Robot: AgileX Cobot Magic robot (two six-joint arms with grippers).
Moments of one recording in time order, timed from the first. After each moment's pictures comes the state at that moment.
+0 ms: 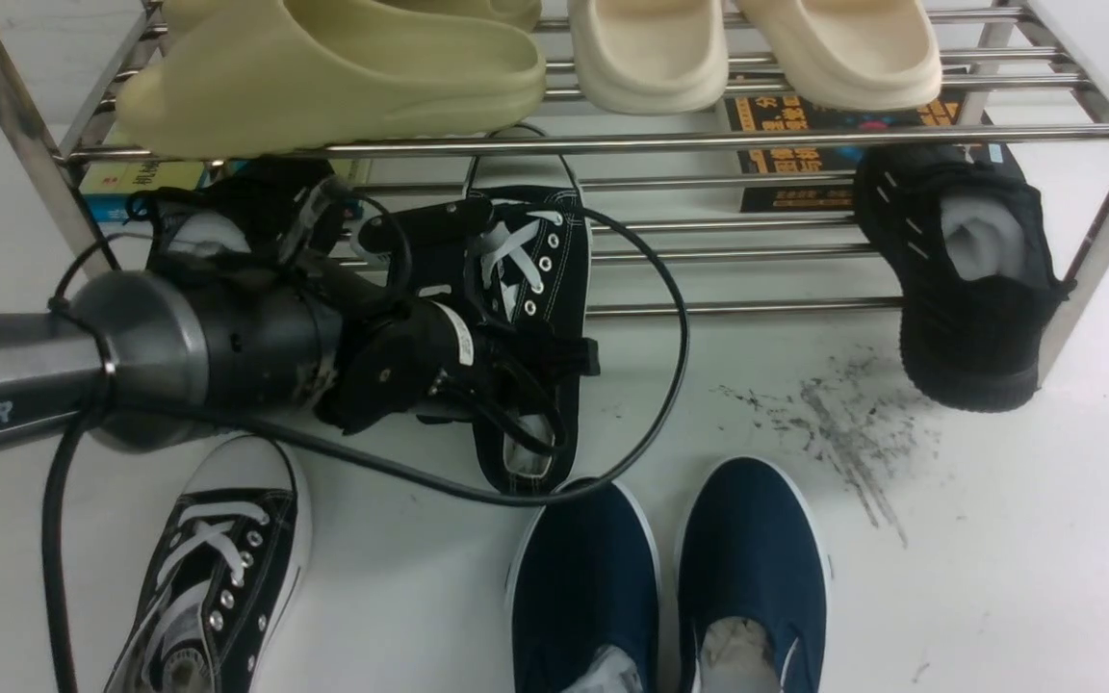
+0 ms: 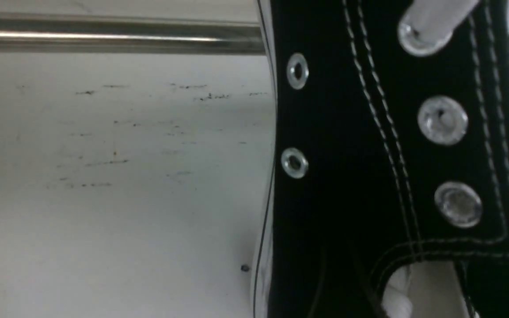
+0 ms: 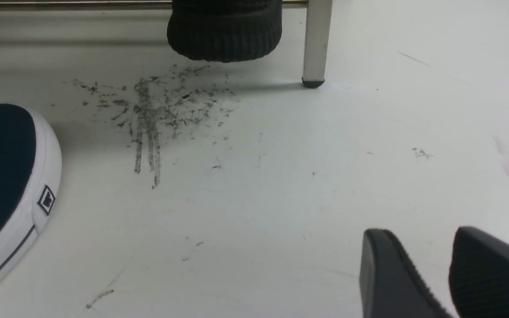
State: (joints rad) right arm -0.03 -0.01 0.01 0.07 0.39 -0.02; left arm -0.58 1.72 -1.04 0.16 0.17 -0.63
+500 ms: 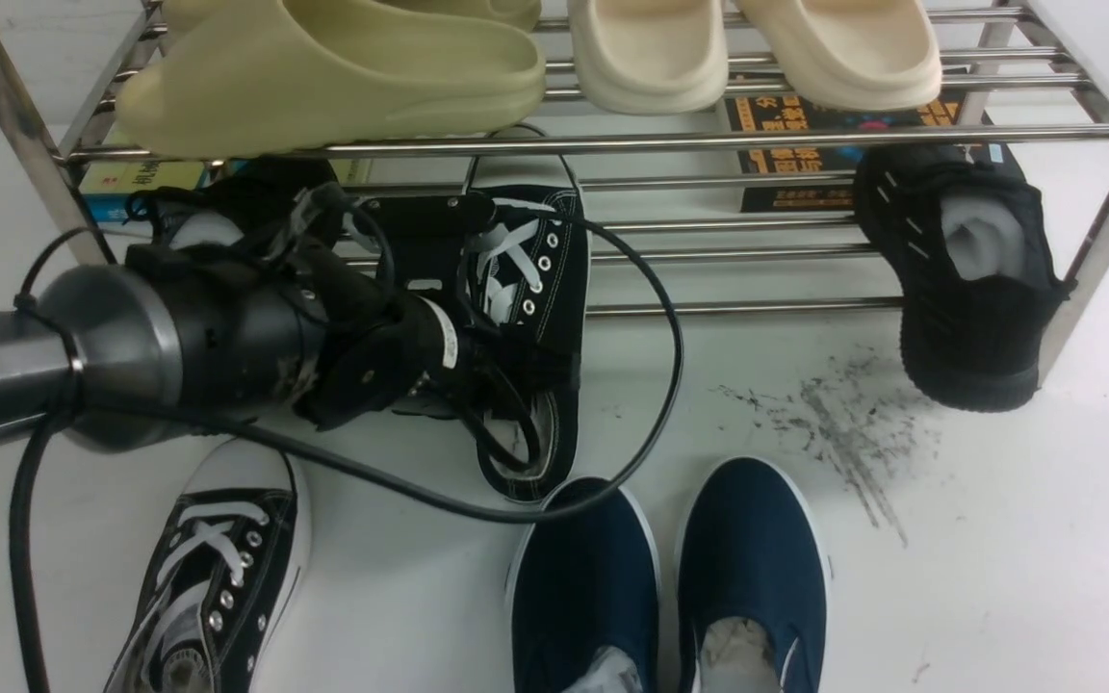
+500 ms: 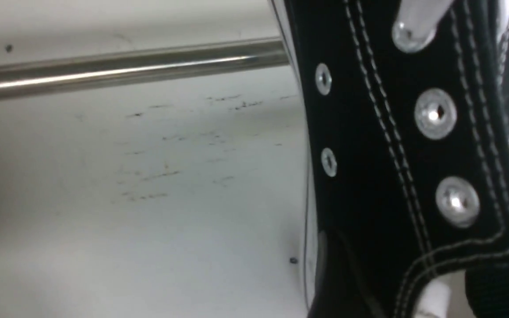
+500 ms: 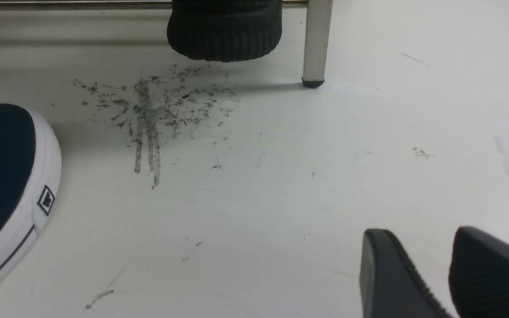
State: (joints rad) right arm -0.03 -0.01 0.01 0.07 0.39 -0.02; left arm -0.58 1.69 -1.04 0.31 0.24 -0.63
